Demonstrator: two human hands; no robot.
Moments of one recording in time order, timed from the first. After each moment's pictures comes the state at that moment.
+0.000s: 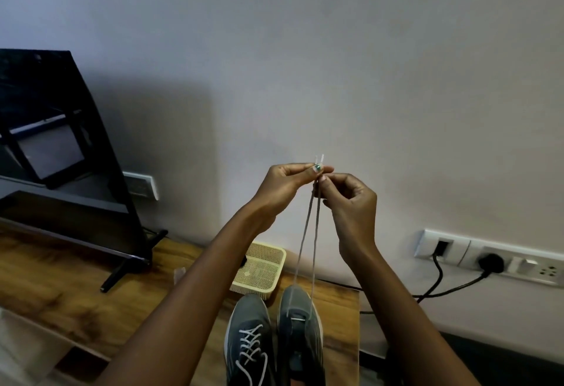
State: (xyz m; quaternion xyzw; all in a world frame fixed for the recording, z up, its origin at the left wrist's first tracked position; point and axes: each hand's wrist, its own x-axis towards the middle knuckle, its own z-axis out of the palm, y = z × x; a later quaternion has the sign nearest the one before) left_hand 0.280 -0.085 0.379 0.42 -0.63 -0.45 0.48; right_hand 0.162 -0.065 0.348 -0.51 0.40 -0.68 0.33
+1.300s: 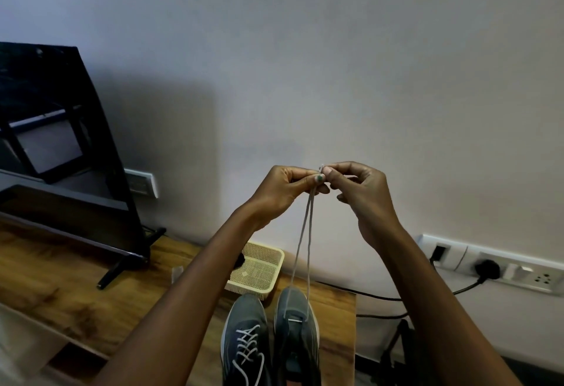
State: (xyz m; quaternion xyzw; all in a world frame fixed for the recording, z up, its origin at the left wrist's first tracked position) left_hand 0.288 -0.085 0.378 0.38 -0.68 -0.41 0.47; right_hand 0.138 -0.073 0.381 -0.58 0.44 -0.58 0.35
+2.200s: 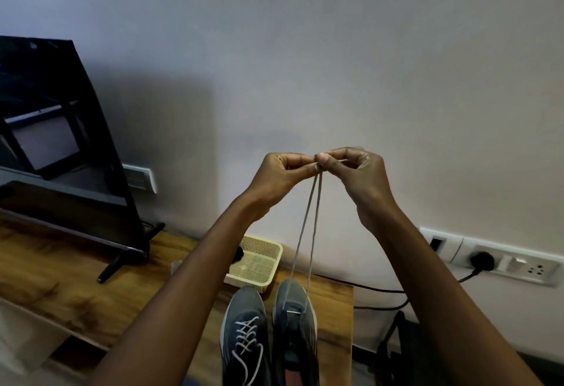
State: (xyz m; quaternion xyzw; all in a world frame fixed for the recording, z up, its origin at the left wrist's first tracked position) left_hand 0.288 -0.086 0.383 0.39 -0.64 -0.42 0.51; right_hand 0.138 -0.078 0.392 -0.58 0.44 -0.59 0.35
